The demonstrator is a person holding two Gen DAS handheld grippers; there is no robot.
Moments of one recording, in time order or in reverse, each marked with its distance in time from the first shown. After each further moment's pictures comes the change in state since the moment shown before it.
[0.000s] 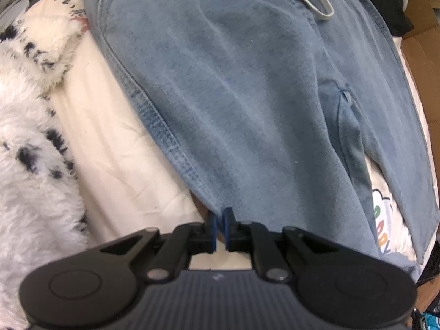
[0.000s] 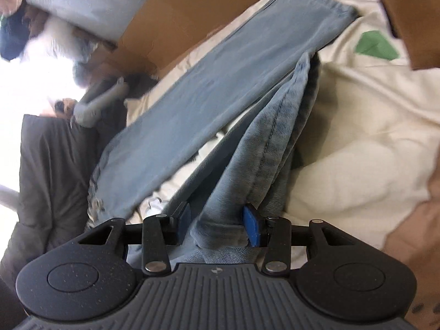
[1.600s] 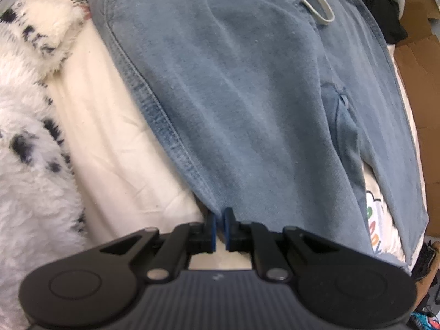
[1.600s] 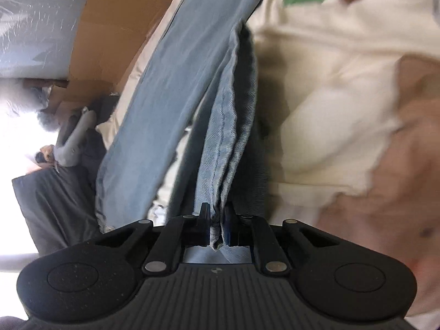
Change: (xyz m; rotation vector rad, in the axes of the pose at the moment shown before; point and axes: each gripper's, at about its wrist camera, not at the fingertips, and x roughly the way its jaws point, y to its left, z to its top) left arm 0.001 0.070 0.006 -0.016 -0.010 -0.092; right arm -0.025 -0.029 0.005 0.375 0.087 -0.058
